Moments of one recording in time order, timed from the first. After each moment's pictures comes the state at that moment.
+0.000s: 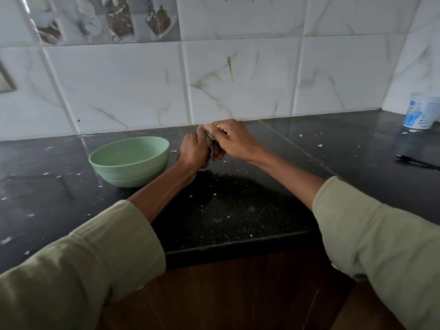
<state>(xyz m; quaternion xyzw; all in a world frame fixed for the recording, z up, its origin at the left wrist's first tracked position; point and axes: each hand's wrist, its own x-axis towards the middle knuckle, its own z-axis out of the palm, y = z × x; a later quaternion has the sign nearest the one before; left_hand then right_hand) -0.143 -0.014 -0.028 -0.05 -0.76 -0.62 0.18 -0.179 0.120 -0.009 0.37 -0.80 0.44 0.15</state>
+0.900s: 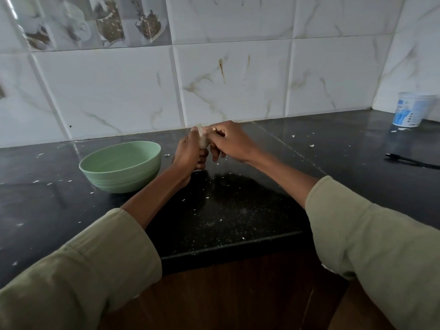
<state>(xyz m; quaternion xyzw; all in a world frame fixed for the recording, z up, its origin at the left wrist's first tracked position) -0.141 -0.008 -0.024 -0.02 -0.71 -0.69 0.12 -0.184 0.131 -0.010 0.37 -0.80 0.46 0.13</state>
